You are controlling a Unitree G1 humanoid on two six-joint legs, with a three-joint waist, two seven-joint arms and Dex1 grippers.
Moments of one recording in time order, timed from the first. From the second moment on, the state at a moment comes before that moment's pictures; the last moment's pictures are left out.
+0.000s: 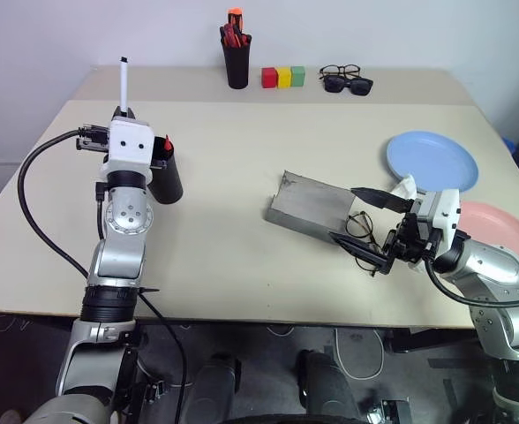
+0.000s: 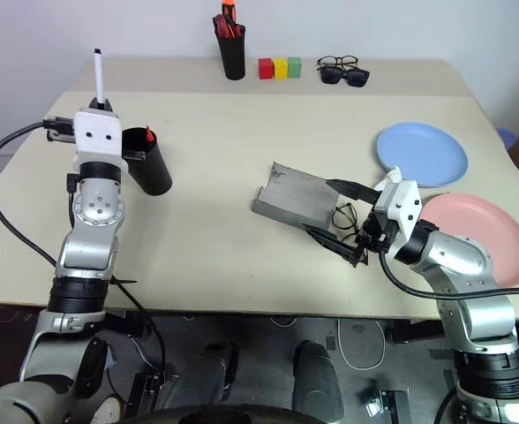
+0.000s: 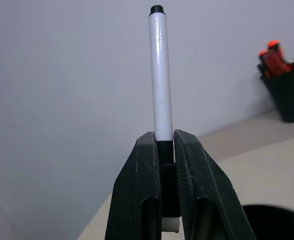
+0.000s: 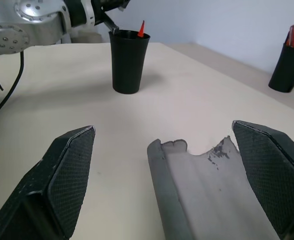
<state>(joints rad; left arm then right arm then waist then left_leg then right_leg) -0.53 0.37 0.07 0.08 0.21 0.07 0.22 -0.11 -0.65 -0.18 -0.35 0.55 0.21 0.93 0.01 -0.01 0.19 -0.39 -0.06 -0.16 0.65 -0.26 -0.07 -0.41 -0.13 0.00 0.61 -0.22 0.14</state>
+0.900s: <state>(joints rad) -0.41 0.27 0.06 -0.20 0.10 0.19 -0.01 -0.09 -0.66 -0.20 -0.35 0.54 0.24 0.89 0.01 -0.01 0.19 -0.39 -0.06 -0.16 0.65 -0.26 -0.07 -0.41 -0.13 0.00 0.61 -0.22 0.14</state>
